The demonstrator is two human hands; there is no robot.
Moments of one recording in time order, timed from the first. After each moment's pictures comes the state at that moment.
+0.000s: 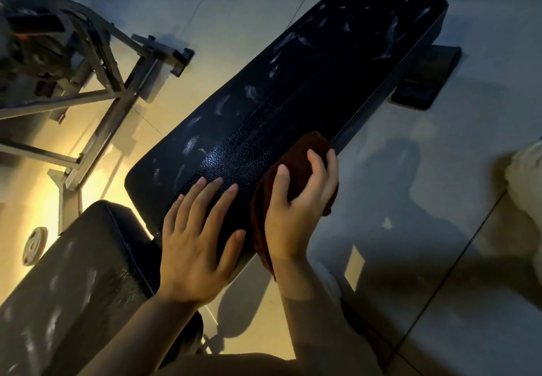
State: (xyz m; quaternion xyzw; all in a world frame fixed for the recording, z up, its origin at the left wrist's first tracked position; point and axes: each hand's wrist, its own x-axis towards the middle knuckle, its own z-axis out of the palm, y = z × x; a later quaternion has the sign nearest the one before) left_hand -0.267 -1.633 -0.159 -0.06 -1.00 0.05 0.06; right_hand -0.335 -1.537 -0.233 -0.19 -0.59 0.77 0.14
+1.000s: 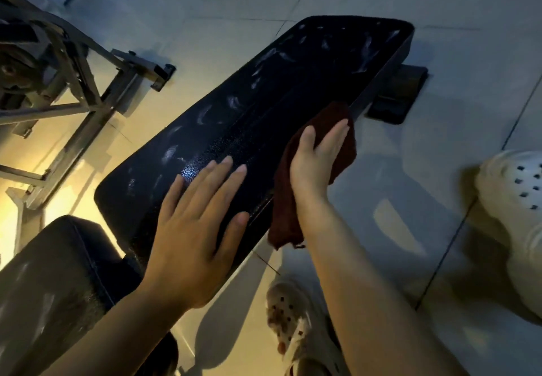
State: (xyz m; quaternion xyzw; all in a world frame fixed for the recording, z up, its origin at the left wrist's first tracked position) left_hand -0.293 -1.605 -0.149 -0.08 -1.00 0.02 0.01; right_hand -0.414 -1.496 -0.255 -0.21 -0.60 0.77 -0.02
